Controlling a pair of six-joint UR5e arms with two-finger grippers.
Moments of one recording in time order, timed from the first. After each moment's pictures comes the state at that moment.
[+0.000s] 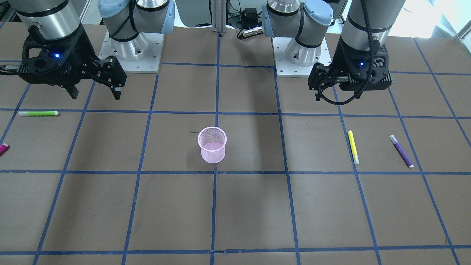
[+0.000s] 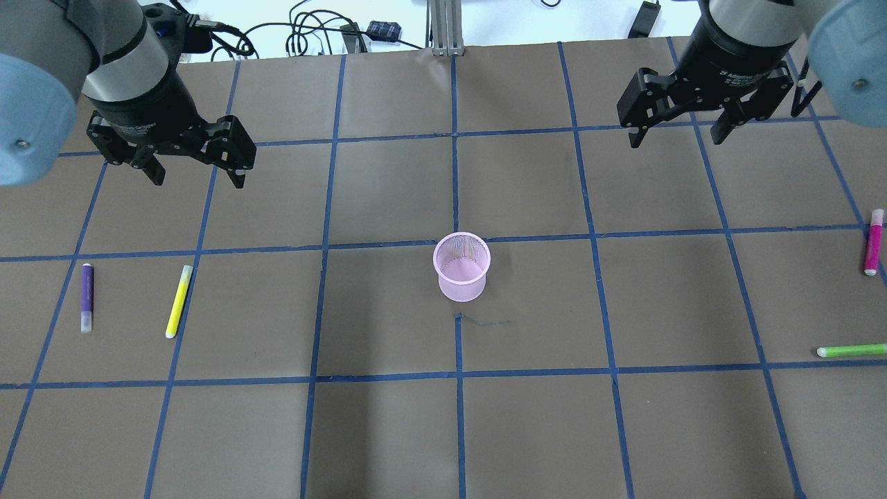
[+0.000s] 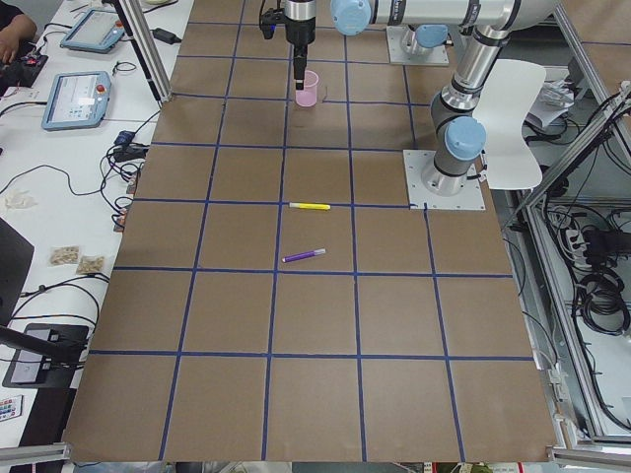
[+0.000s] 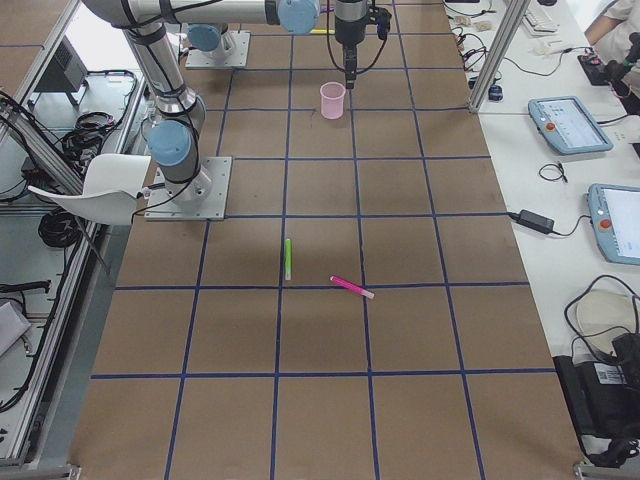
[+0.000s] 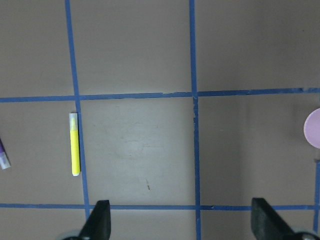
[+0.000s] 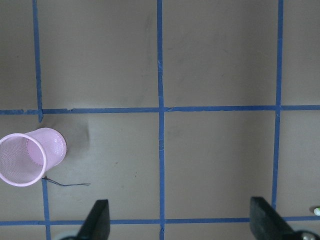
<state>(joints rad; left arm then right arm) -1.55 -1.56 -1.60 -1.55 1.72 0.05 1.54 -1.58 1.57 -1.61 -1.57 -0.03</state>
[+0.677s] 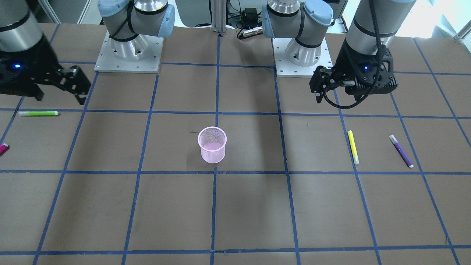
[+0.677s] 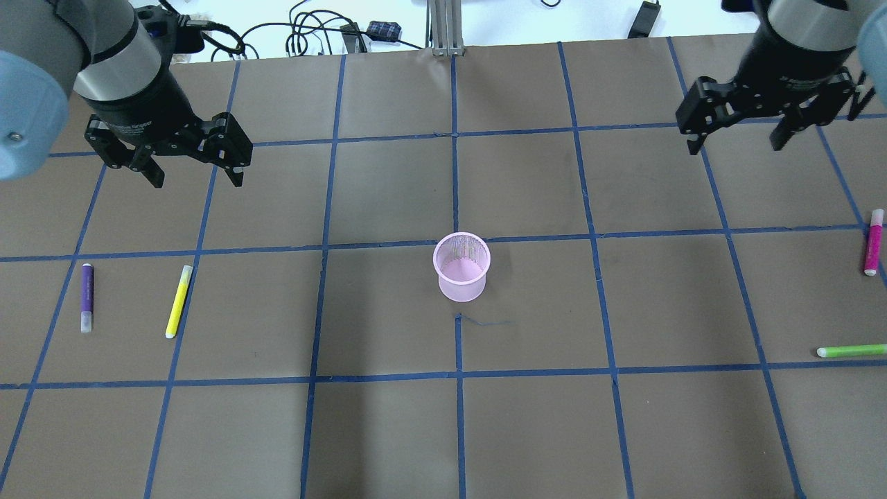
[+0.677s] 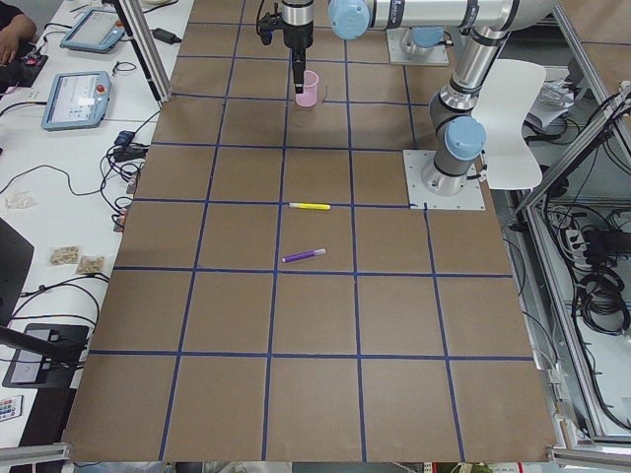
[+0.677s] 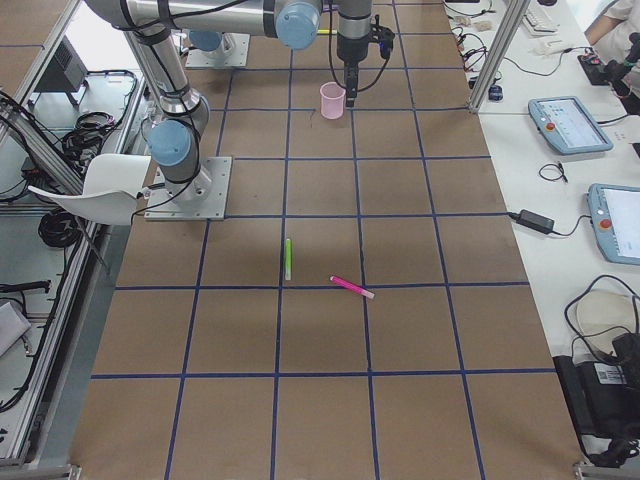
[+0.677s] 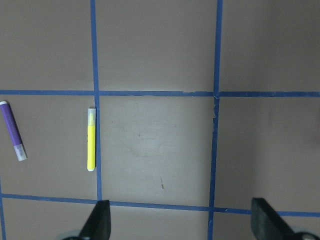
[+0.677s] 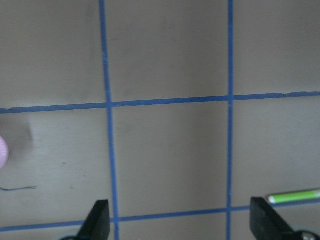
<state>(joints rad) -1.52 -1.56 -1.60 -1.55 1.66 0.03 1.34 -1.58 1.62 -1.62 -1.65 -0.15</state>
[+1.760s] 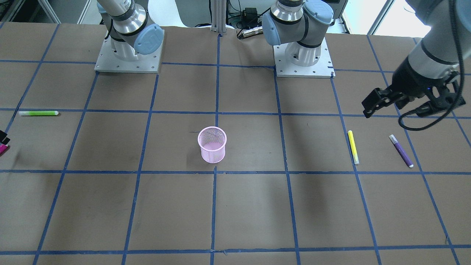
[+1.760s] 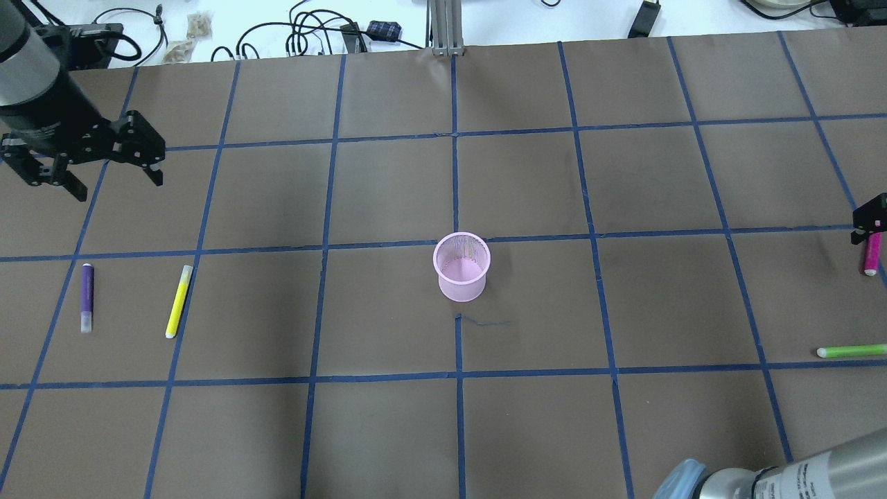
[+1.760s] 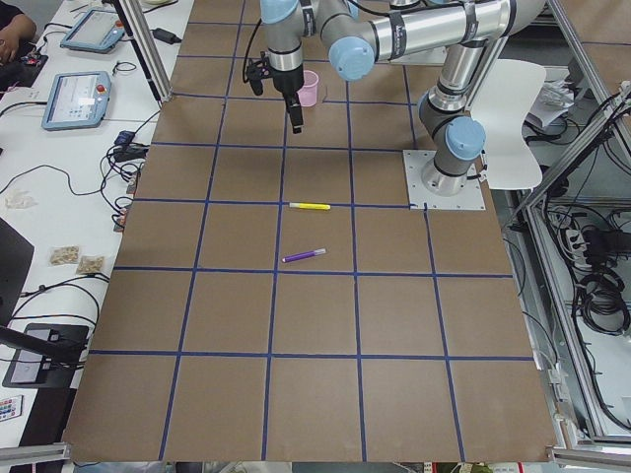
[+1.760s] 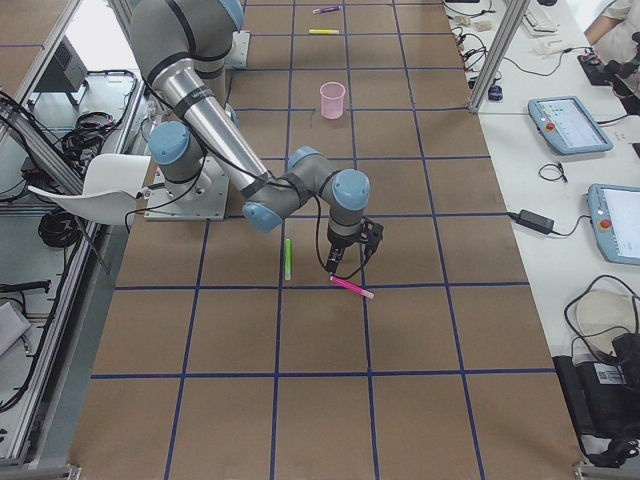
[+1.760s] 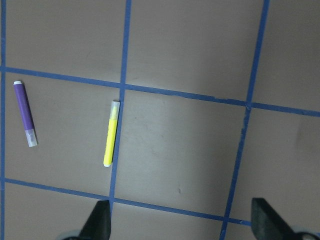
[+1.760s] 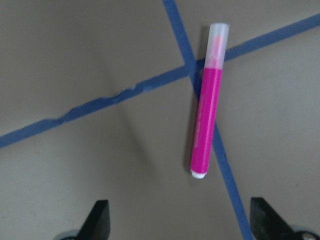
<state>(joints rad) -1.21 -1.63 -1.61 -1.53 1.65 0.05 0.78 -1.21 1.83 -2.17 -1.61 -0.43</state>
